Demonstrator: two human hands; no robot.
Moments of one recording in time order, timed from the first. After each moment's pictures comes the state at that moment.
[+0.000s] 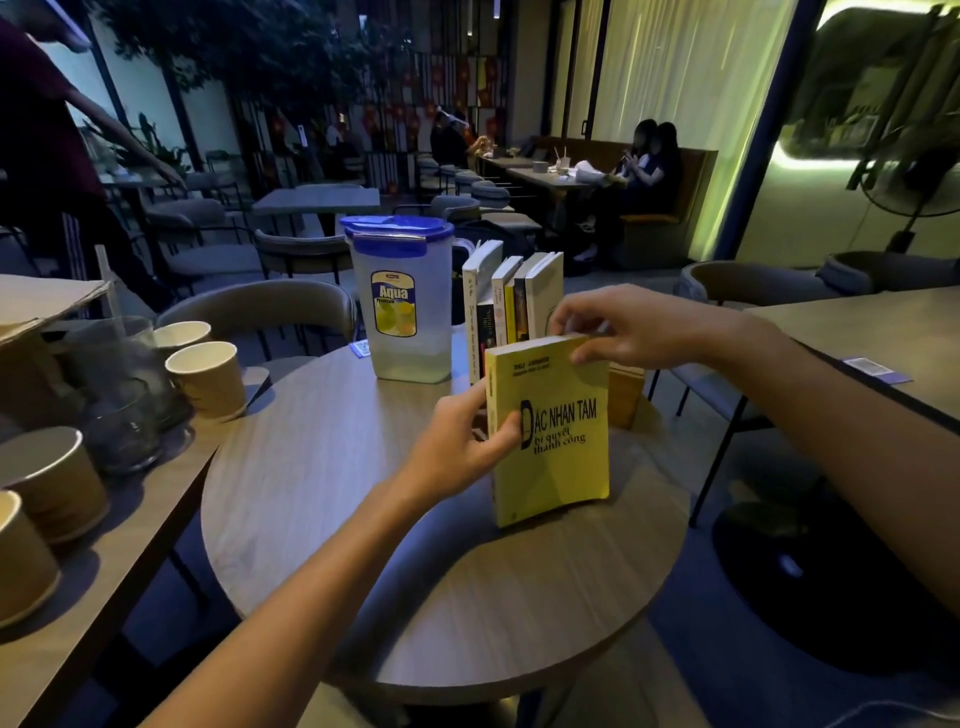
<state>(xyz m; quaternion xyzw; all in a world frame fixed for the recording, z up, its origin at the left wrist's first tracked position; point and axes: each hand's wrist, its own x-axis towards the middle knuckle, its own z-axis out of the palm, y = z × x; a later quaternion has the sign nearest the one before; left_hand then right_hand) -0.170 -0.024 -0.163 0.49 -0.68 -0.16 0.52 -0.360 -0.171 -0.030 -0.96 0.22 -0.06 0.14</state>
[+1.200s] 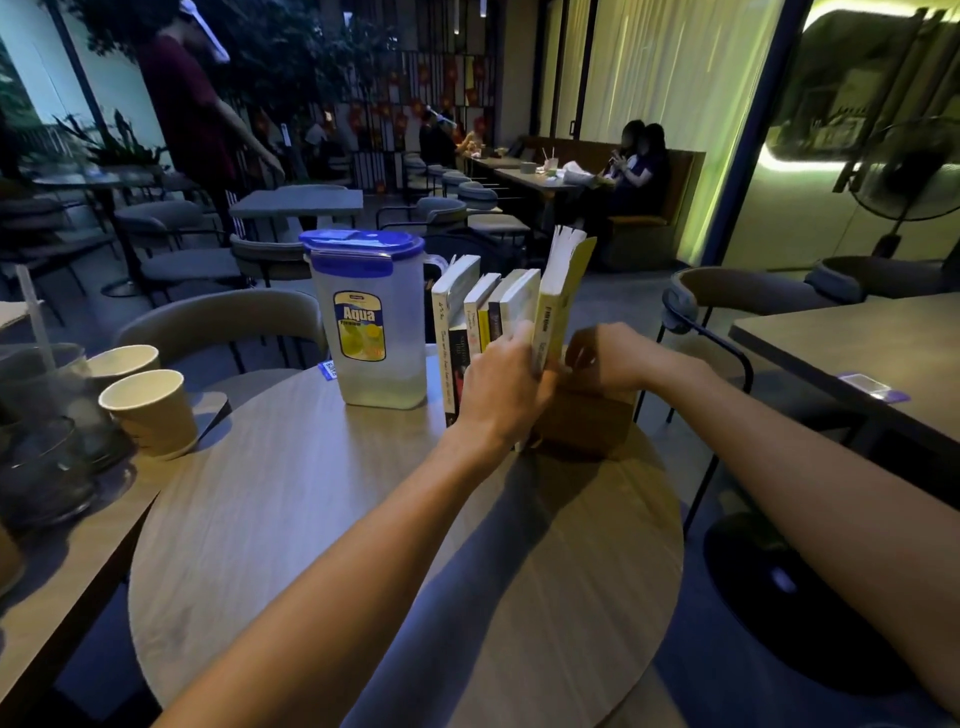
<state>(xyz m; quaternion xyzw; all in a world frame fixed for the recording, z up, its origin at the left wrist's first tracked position) -0.202 -0.150 -0.127 0.61 -0.63 0.11 0.47 -0.339 -0.252 -0.075 -0.89 0.43 -0.07 0.11</state>
